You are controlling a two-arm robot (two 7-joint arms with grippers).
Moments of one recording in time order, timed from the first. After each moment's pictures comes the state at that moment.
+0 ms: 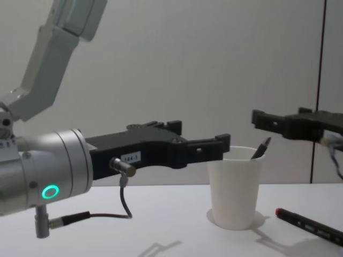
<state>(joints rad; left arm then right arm) -0.22 0.40 0.40 -1.66 -0.37 0.08 -0.47 0.17 0.26 -0.29 -1.65 0.32 0.09 0.08</state>
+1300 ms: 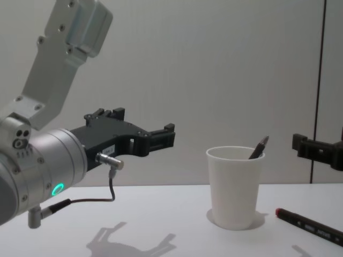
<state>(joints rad) -0.24 0.38 0.45 -1.63 -0.20 0.01 -0.01 -0.01 0.34 -0.23 -1.77 0.29 0.03 0.07</state>
